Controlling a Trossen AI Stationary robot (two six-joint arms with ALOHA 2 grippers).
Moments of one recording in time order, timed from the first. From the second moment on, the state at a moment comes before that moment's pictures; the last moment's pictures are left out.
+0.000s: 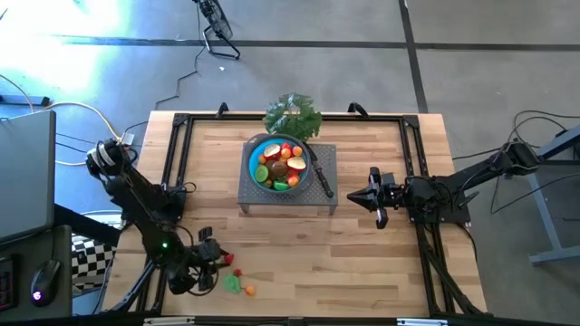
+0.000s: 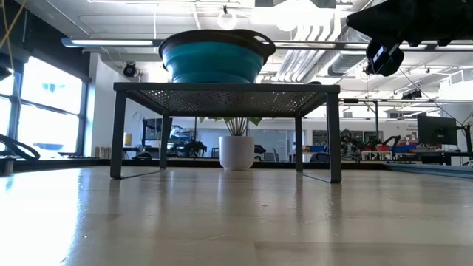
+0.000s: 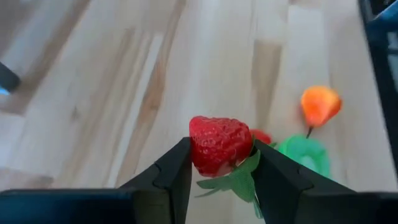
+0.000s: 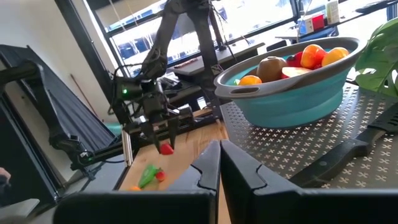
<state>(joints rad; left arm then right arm) -1.02 1.41 0.67 -0.28 -0.66 -1.07 0.31 0.75 0.21 0.58 0.31 0.36</state>
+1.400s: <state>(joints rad) -0.43 0.96 0.67 0.12 -0.81 -0.43 0.31 0.75 0.21 0.55 0.34 0.24</state>
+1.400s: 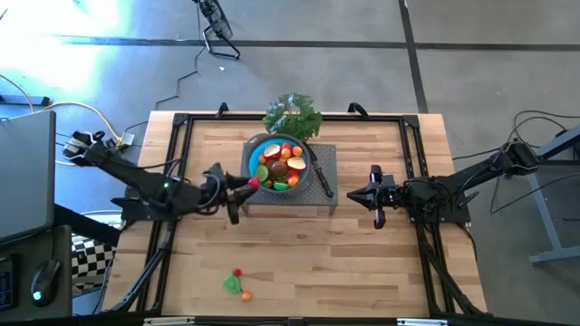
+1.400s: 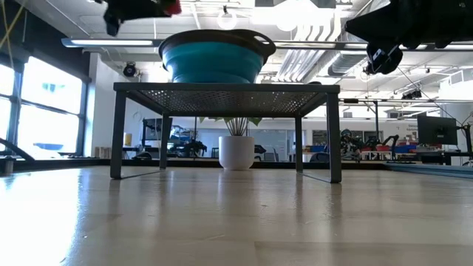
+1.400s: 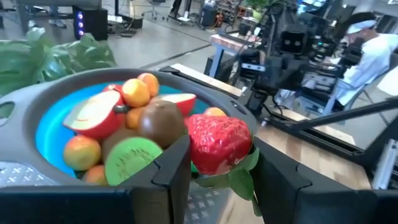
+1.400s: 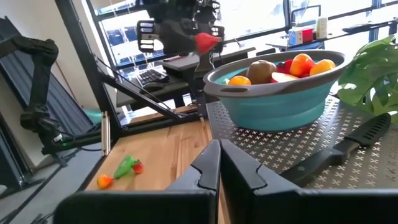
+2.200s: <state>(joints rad) -0.08 1.11 0.99 -0.38 -0.64 -0.48 0.31 0.75 0.21 0.55 0.34 0.29</state>
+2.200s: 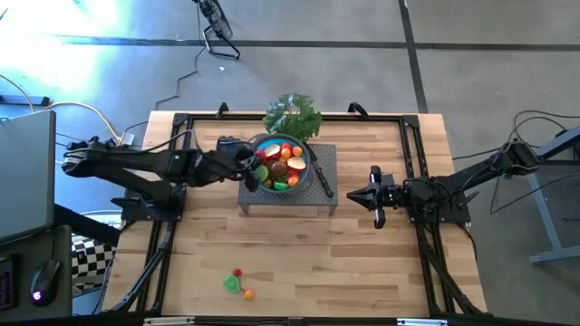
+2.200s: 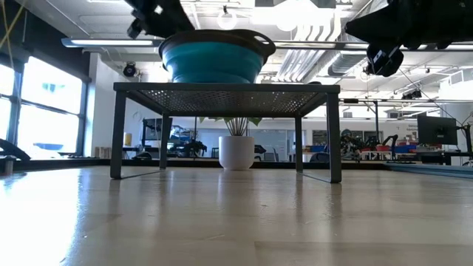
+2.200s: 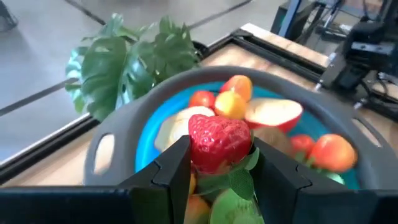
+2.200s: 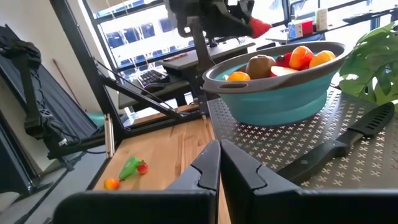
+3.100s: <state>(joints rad) -0.06 1.17 0.99 -0.39 -0.66 -0.37 0.31 0.75 0.21 0.53 0.34 0.28</state>
